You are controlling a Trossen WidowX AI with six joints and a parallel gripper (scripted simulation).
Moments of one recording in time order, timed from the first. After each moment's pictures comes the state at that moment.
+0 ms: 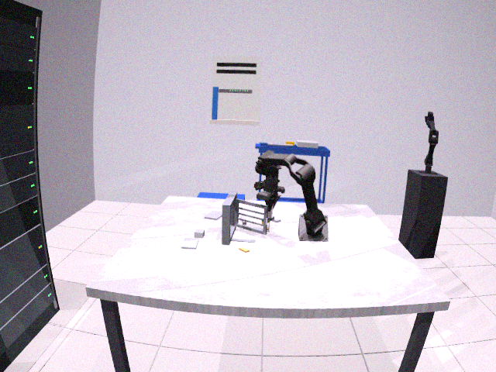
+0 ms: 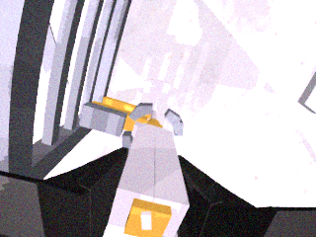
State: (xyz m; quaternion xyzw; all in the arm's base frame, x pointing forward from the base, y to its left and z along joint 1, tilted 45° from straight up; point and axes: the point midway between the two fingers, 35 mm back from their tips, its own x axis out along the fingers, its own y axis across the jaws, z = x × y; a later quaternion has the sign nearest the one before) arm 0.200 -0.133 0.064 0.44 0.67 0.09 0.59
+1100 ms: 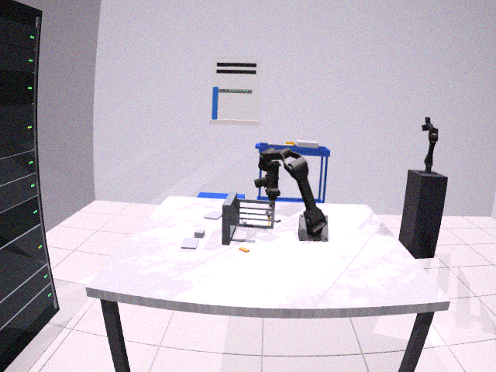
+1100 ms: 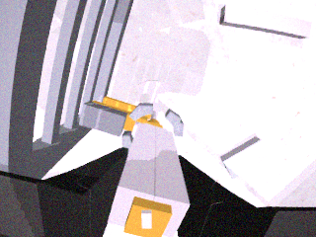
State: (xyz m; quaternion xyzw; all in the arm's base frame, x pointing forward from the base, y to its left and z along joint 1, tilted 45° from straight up) arm 0.190 -0.194 0.005 0.27 0.62 0.26 0.69
